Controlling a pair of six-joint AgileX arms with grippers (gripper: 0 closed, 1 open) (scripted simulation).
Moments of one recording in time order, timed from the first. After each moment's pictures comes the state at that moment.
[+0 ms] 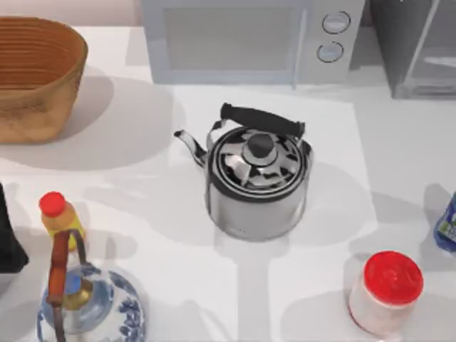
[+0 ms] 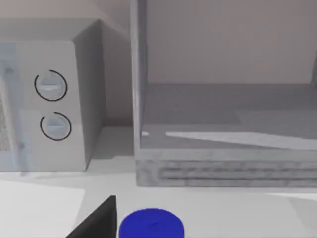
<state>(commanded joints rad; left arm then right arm) 0.00 0.00 0.00 0.00 0.00 0.00 0.00 0.00 0.00 0.00 0.00 0.00</state>
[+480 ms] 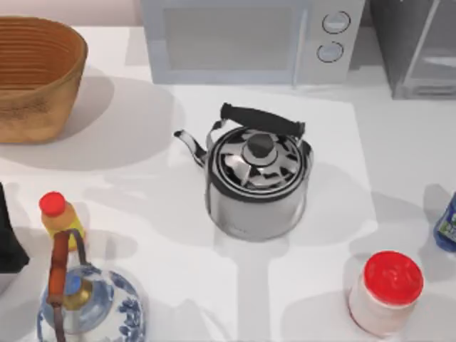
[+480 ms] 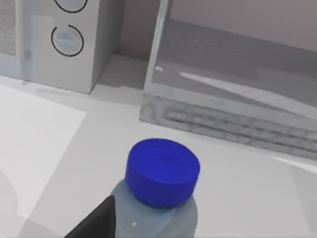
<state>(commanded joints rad) 0.00 0.00 0.00 0.00 0.00 0.00 -0.08 0.20 0.05 -0.02 -0.14 -0.22</state>
